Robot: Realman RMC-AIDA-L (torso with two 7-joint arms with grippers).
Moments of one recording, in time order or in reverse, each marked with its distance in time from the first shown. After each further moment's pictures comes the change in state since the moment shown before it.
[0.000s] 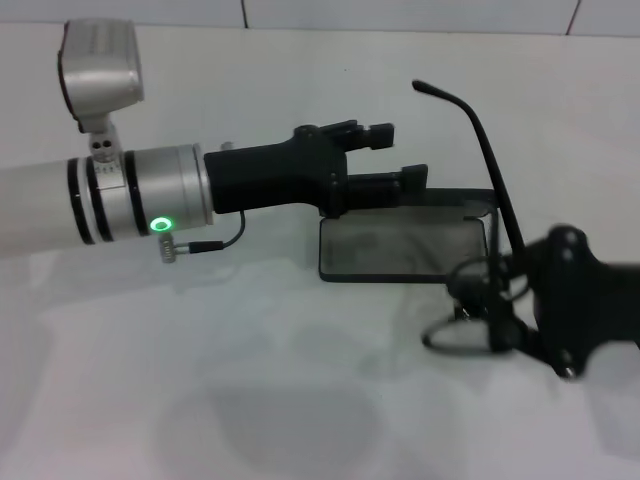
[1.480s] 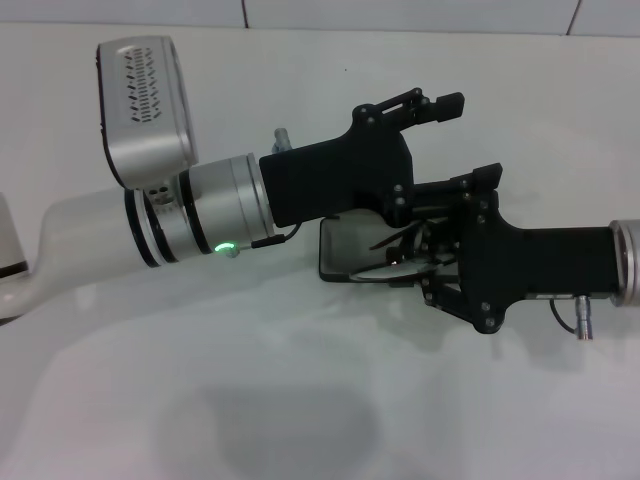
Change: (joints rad) left arm 0.034 -0.005 -0.003 0.231 -0.098 -0.054 0.472; right arm 0.293 0.003 0.029 0.440 -0.011 0.099 0.208
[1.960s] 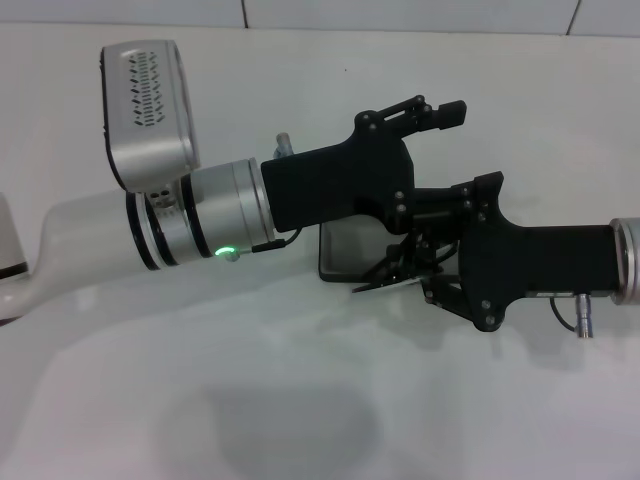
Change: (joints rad) left arm 0.001 0.000 -0.001 0.001 0.017 -0.001 -0.004; right arm -0.001 0.000 0.004 -0.003 0.001 0.001 0.000
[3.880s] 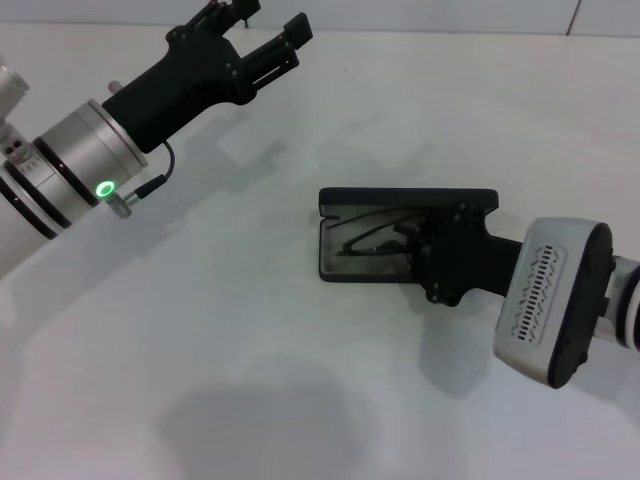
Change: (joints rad) left arm 0.107 0.013 0.003 -0.153 -0.405 -0.028 -0.164; right arm -0.402 0.003 -0.783 -0.725 0.075 1.166 0.290
